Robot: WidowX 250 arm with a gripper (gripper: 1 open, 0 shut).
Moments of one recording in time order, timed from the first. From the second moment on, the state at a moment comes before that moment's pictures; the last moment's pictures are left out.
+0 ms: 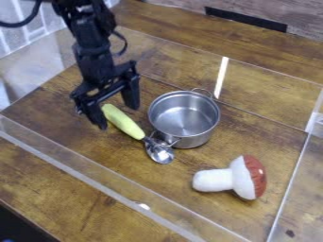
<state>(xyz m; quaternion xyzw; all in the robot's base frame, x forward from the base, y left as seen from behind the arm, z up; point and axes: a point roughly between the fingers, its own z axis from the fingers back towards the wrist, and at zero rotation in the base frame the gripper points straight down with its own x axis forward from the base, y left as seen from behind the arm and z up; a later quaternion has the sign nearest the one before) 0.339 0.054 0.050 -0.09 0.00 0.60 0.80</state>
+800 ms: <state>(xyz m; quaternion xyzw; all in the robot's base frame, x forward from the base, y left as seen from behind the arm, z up) 0.329 0.060 0.045 -0.09 0.02 0.58 0.81</state>
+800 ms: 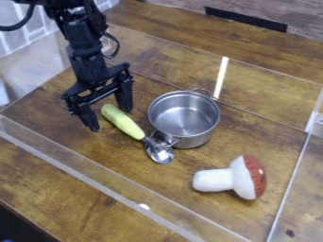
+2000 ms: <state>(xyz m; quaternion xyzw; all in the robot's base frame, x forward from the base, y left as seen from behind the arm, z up) 0.341 0.071 0.034 -0.11 0.02 0.67 0.73</state>
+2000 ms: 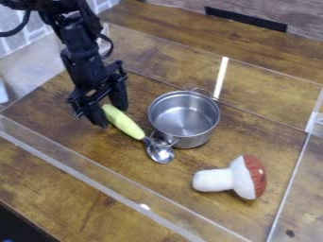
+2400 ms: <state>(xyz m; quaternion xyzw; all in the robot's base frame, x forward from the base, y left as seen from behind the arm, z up) 0.339 0.053 0.068 -0.10 0.00 0.71 0.70</state>
